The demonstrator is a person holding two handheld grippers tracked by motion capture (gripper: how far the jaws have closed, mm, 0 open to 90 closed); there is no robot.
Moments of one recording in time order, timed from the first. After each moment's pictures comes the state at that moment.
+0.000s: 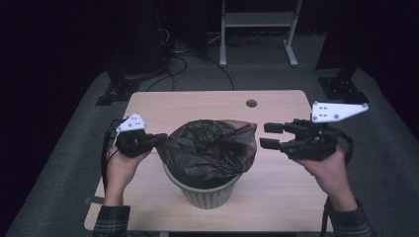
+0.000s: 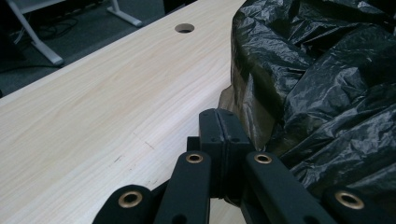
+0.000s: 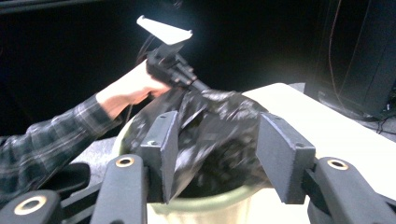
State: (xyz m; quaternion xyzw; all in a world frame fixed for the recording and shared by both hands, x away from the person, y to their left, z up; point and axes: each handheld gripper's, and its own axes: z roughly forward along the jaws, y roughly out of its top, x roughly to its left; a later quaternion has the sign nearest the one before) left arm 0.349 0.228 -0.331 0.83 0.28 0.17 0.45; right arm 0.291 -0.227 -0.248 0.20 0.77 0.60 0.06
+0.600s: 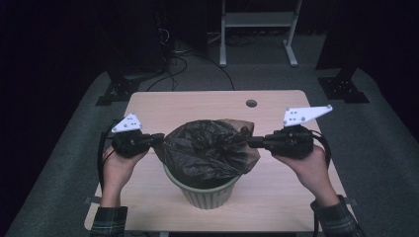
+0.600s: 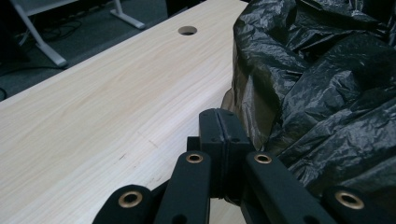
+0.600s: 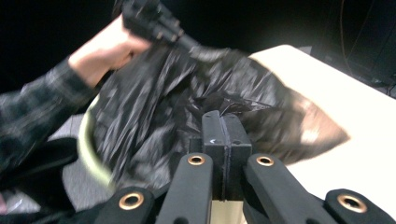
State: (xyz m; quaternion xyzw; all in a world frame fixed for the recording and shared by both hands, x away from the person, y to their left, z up) left arm 0.343 0.240 -0.327 0.82 0.29 0.17 0.46; right arm 0.301 -0.202 -0.279 0.20 0.82 0.53 0.05
